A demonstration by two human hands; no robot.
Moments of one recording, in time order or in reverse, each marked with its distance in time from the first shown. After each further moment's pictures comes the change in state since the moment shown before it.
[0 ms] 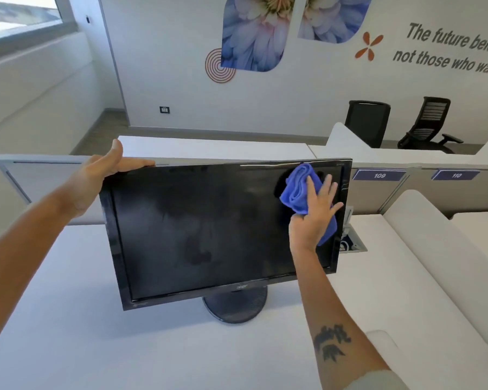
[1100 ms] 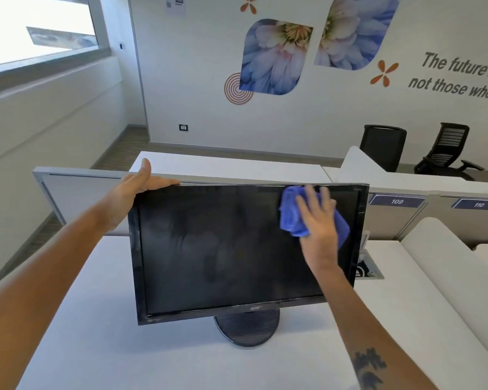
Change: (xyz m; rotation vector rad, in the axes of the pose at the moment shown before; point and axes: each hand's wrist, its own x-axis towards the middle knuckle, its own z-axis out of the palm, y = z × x) left_hand -0.006 0.010 0.005 -0.085 -0.015 -0.002; right_hand 0.019 0.000 0.003 0.076 -0.129 -0.465
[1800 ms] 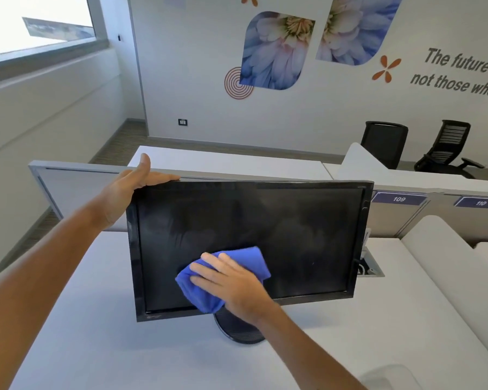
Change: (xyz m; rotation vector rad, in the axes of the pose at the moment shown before) left_hand 0.002 -0.006 -0.003 0.032 0.018 0.000; right_hand -0.099 -0.128 0.065 -0.037 -0.487 -0.803
